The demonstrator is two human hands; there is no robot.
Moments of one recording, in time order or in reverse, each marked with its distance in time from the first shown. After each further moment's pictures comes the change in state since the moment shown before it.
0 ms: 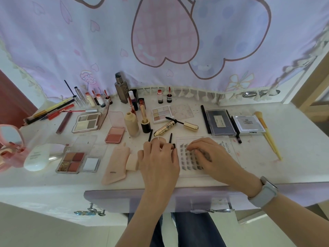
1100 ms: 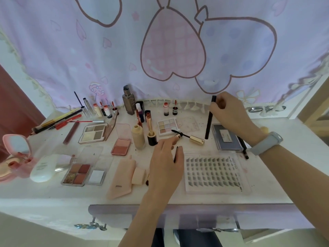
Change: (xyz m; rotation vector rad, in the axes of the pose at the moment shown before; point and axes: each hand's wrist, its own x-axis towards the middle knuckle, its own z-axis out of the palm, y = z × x) left_hand 0.033 0.001 -0.015 -0.596 -0.124 -0.108; right_hand 0.104 -0.008 -0.077 0.034 0.370 0.227
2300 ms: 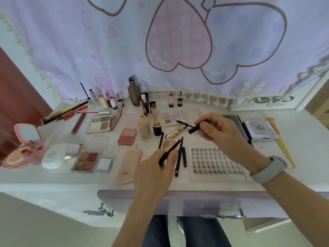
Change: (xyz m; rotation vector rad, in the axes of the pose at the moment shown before) left_hand -0.036 -0.007 -0.040 0.123 -0.071 -0.125; right_hand -0.077 -0.012 0.024 0.707 -0.370 -0.033
